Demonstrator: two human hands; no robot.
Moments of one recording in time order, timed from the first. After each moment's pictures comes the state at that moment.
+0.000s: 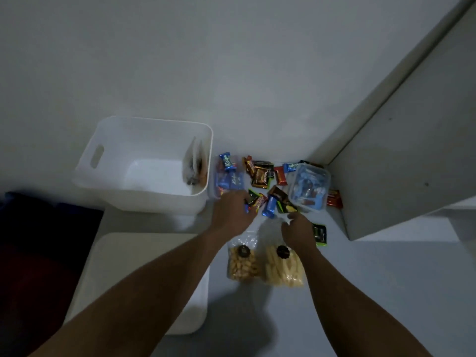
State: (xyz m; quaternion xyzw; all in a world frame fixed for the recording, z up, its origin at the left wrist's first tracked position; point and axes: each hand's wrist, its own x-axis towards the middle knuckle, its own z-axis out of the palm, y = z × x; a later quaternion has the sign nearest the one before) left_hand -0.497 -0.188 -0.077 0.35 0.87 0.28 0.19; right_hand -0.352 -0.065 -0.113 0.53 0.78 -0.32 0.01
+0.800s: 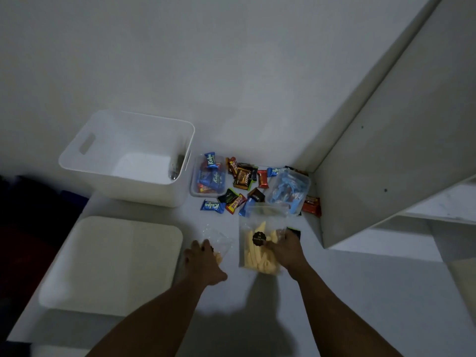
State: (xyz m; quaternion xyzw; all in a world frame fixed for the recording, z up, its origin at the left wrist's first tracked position) left_hand -0.382 -0.223 -0.162 0.18 0.92 0.03 0.34; right_hand -0.271 -0.030 -0.119 0.48 0.70 -0.53 -0.02
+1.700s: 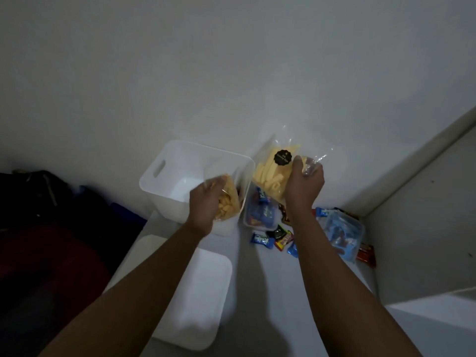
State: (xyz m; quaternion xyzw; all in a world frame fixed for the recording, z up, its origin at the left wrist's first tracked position) left_hand -0.560 -0.269 0.023 -0.03 0.66 0.73 0.17; right_hand -0.499 -0.097 0.059 0.39 0.59 -0.56 -0.44
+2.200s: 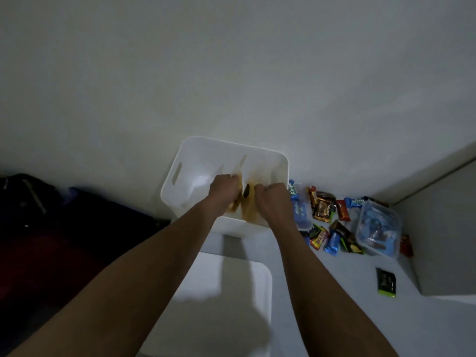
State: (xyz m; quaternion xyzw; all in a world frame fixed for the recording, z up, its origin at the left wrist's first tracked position) left_hand -0.699 -0.283 -0.017 -0.01 0.80 0.50 0.32; right_hand -0.603 -0.208 0.000 0.45 0.78 -0.43 -0.08
